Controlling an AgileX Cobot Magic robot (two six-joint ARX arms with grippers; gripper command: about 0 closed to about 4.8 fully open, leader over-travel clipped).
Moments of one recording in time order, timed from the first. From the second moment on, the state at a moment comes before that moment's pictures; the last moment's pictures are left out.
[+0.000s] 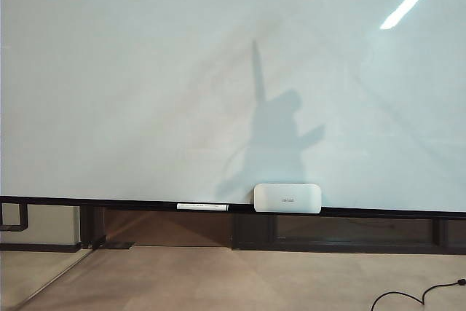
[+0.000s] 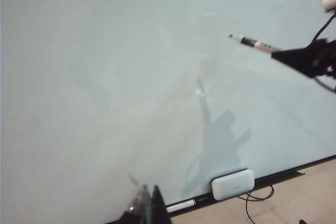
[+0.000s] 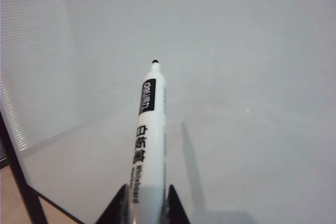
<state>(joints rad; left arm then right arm) -0.50 0.18 0.61 -0.23 -0.09 0.19 0.36 1.49 1.10 0.55 -0.15 0.10</state>
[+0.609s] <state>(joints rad) -0.50 0.18 0.63 -0.22 -0.02 0.23 0.41 1.62 1.33 0.49 0.00 0.03</state>
